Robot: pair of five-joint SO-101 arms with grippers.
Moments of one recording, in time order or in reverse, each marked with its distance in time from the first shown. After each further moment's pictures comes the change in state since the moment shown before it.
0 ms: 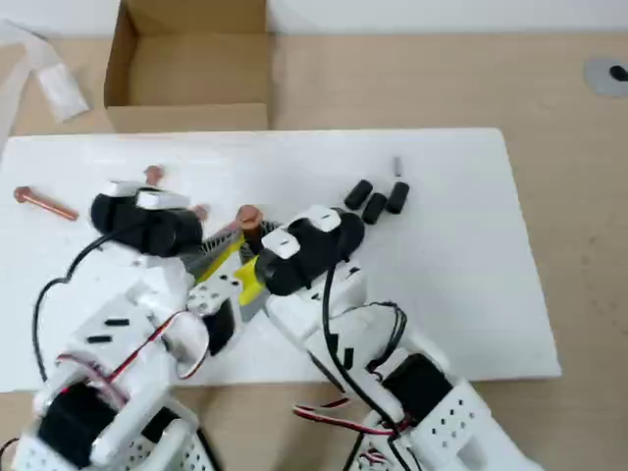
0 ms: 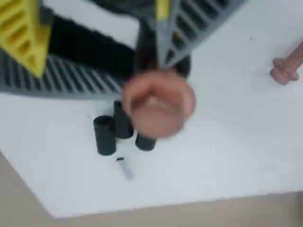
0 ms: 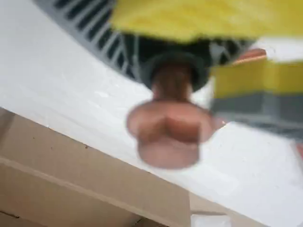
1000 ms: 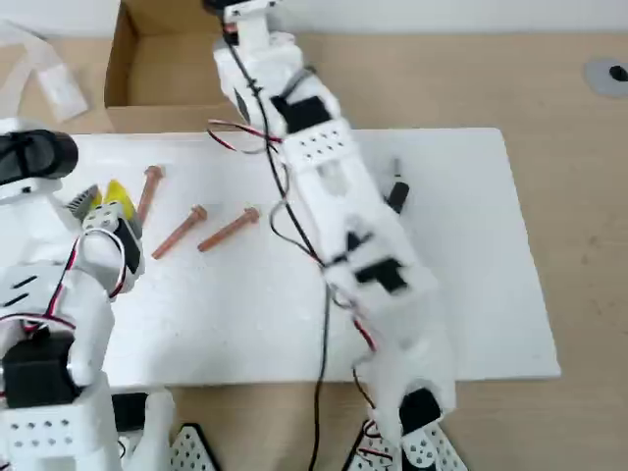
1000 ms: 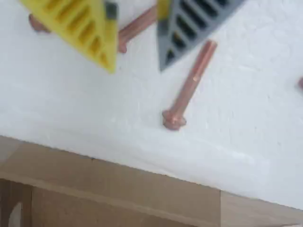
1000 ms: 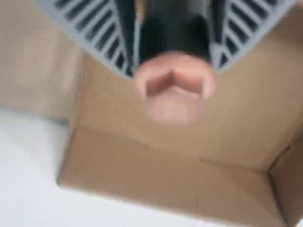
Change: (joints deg) left arm -37.2 19.4 -14.5 4.5 -6.9; right arm 16.8 121.4 -117.5 0.1 1.0
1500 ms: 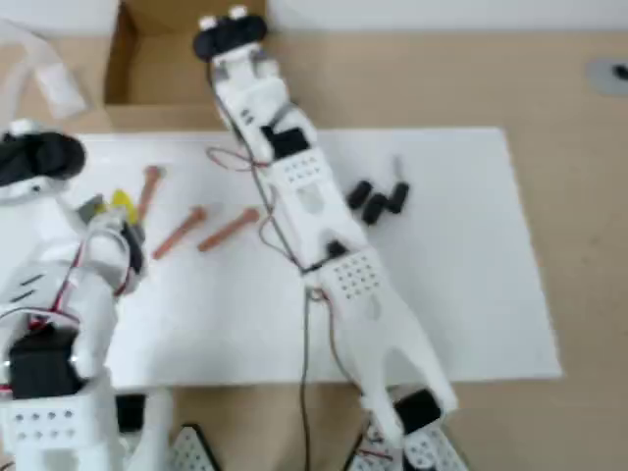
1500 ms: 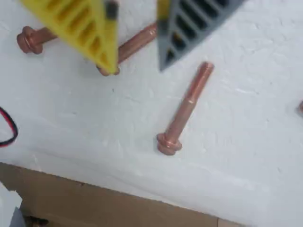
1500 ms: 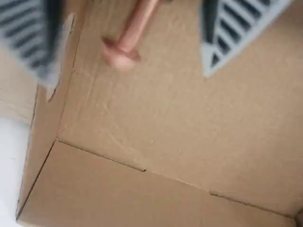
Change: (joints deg) left arm -0.4 0.2 3.5 -0.8 0.0; right arm 0.0 40.0 -44.5 3.9 5.3
